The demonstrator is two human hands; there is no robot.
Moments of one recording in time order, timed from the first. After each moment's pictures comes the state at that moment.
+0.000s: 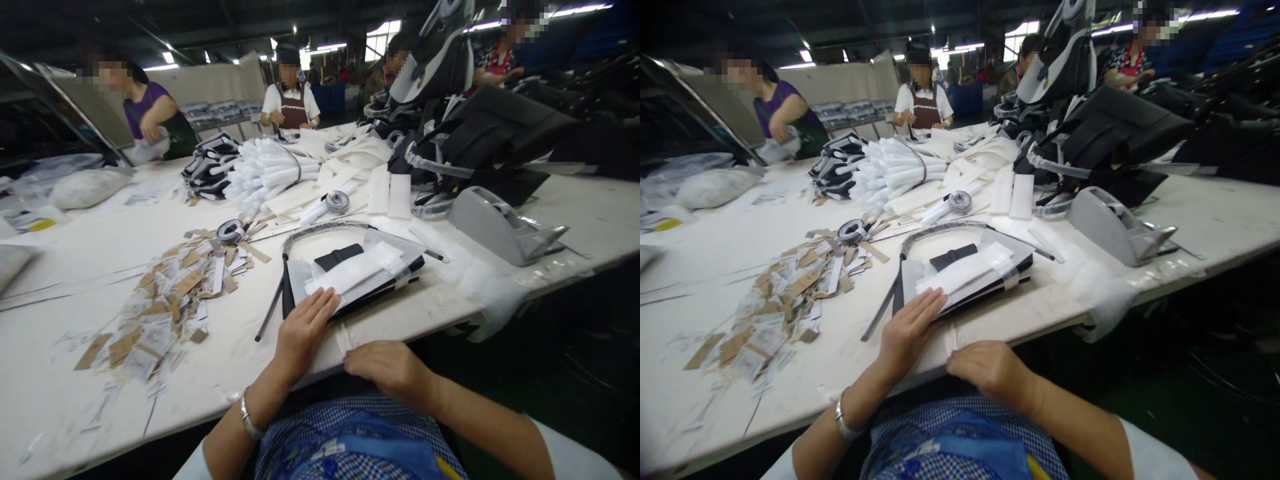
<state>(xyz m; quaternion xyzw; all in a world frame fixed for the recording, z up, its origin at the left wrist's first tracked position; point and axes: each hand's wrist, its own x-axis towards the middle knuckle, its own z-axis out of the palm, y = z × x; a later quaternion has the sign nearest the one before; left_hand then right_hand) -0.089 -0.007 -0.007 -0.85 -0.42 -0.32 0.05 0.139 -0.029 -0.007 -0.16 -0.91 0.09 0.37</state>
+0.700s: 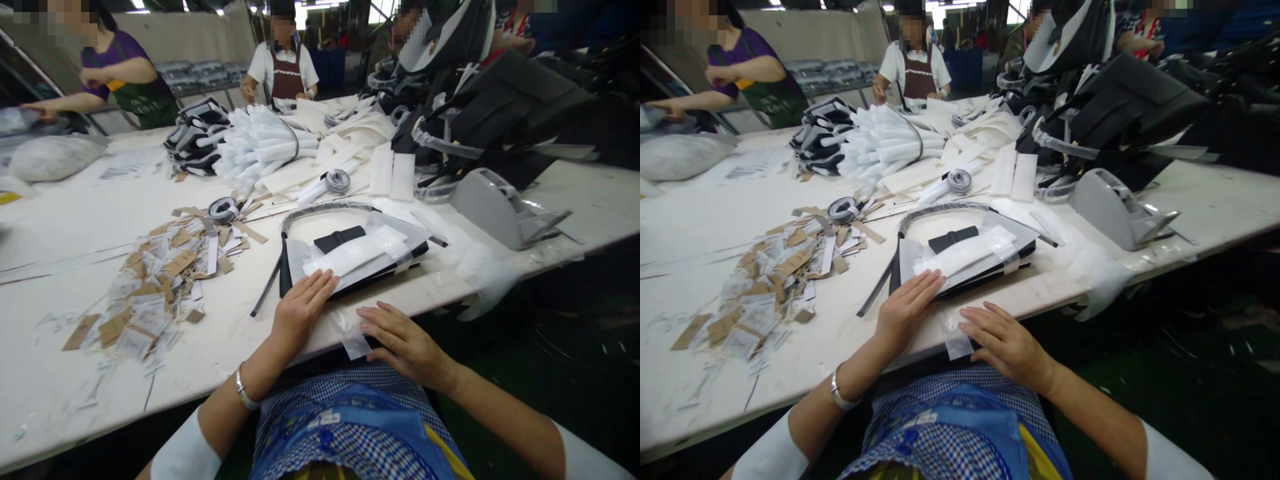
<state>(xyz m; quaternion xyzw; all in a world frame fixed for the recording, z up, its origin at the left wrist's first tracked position) -0.098 -0.004 -0.007 -0.86 -0.41 -0.30 0.04 0.169 -0.038 -0.012 -0.24 -0.91 0.10 0.31</state>
